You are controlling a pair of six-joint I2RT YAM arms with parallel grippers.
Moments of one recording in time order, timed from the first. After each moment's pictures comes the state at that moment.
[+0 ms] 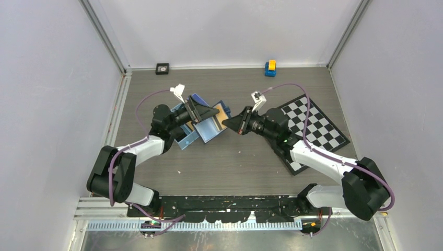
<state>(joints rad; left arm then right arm) -0.32 1.43 0.60 0.95 0.72 -1.13 0.62 1.25 0.67 0.51 -0.34 0.80</state>
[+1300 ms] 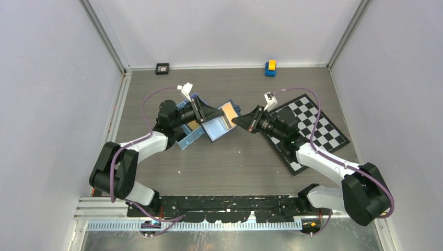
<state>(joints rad) -0.37 1.47 0.69 0.81 0.73 -1.03 0.52 1.20 0.59 0.53 -0.39 0.90</state>
